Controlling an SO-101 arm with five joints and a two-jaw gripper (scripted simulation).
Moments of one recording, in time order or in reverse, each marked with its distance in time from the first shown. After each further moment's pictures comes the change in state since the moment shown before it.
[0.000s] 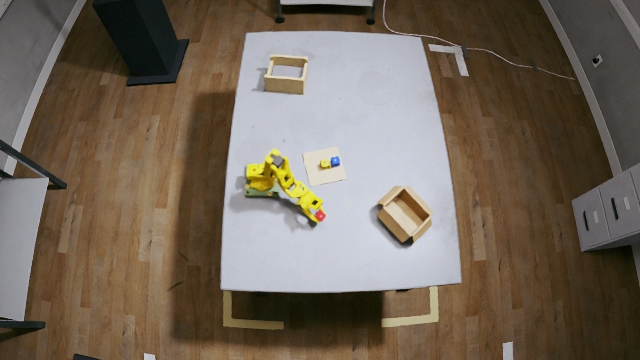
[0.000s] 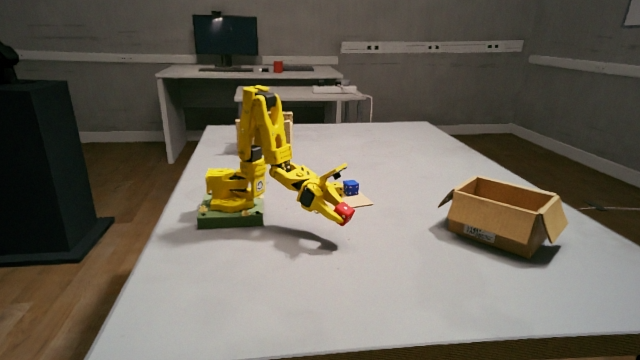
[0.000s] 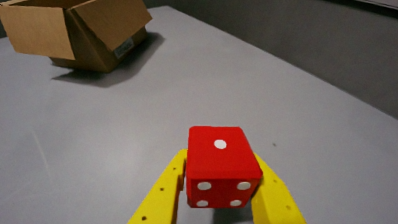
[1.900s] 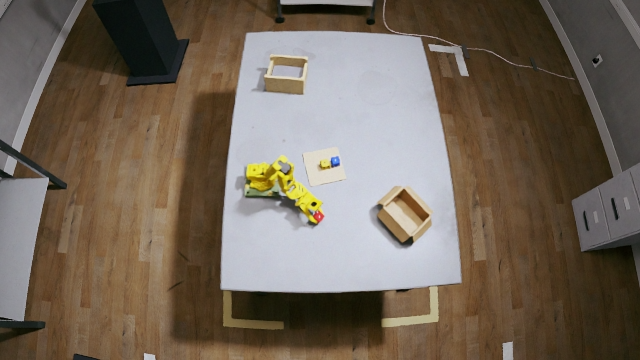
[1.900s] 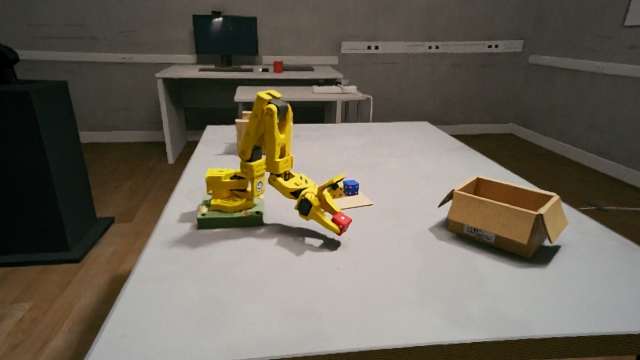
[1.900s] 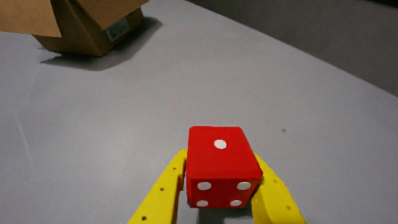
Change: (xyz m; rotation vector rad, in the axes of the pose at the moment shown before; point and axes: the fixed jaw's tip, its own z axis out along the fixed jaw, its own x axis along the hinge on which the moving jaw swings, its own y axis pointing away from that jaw) arm 0.022 0.000 0.003 0.000 0.026 -0.001
